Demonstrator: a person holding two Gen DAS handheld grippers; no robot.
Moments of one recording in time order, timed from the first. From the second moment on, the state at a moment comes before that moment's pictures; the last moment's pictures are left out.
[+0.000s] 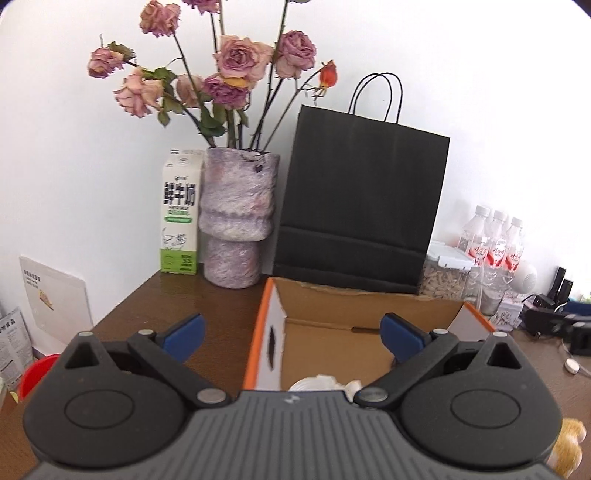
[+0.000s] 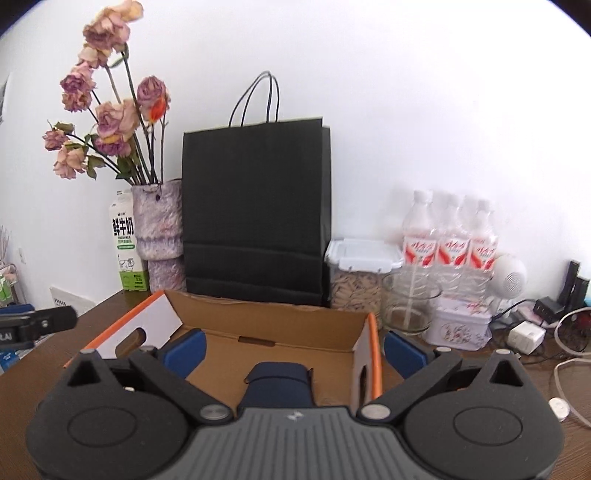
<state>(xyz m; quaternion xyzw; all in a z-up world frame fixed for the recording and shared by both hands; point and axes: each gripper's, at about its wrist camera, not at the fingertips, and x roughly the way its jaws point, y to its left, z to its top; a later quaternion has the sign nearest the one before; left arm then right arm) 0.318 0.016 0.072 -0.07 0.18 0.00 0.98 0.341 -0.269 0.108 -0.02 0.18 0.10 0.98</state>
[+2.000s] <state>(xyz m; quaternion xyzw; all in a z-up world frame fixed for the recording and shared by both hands) 0.248 0.024 0.017 -0.04 0.26 -0.01 0.96 0.291 -0.324 0.022 0.00 0.34 0.16 0.92</state>
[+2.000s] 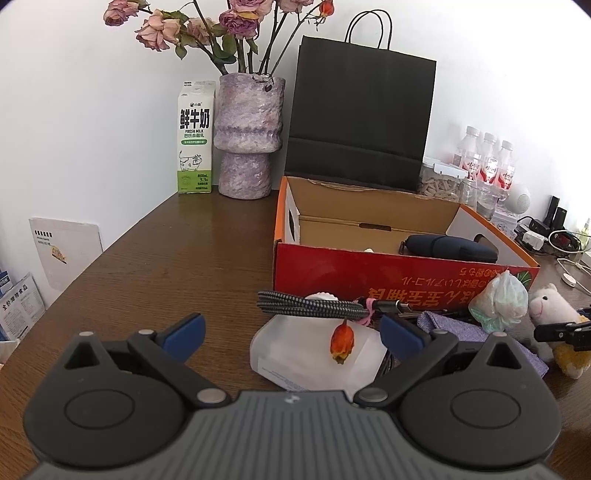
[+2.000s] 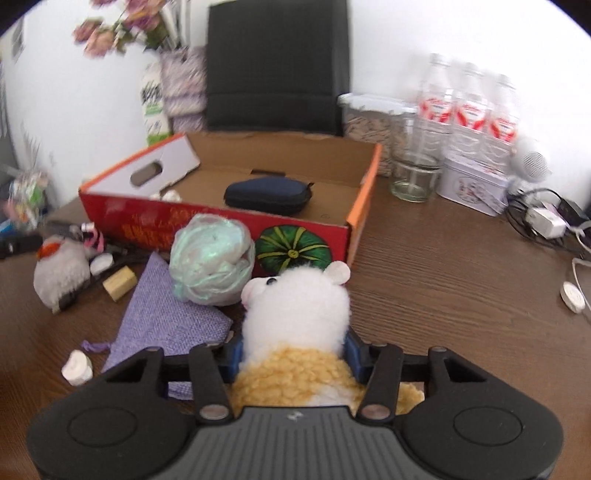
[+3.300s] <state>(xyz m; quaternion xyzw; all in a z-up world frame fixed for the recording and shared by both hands) 0.253 -0.006 0.017 -0.01 0.29 -0.03 0.96 0.255 -0.316 0.023 0.04 0.28 0.15 0.95</state>
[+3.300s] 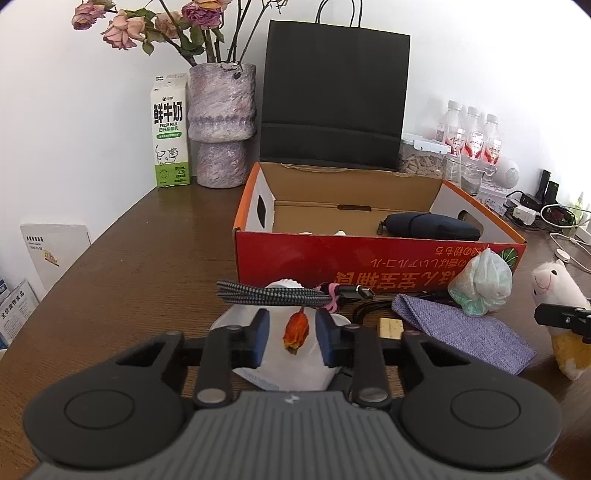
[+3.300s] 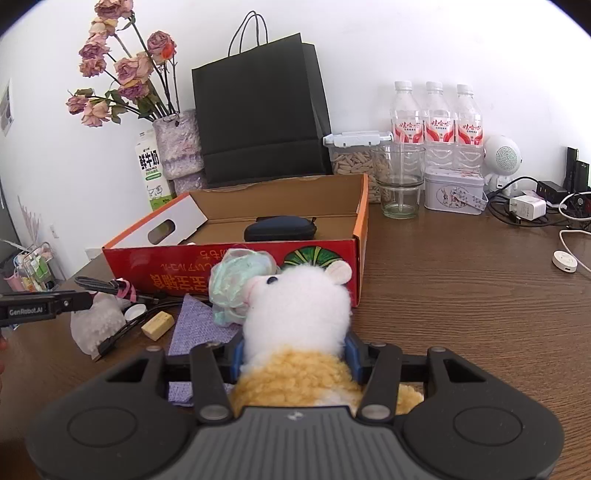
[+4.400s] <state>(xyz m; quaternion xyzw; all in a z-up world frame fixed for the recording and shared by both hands) 0.232 -0.004 0.089 -0.05 0.16 -0.10 0.98 0.230 -0.293 0.098 0.03 0.15 0.15 0.98</state>
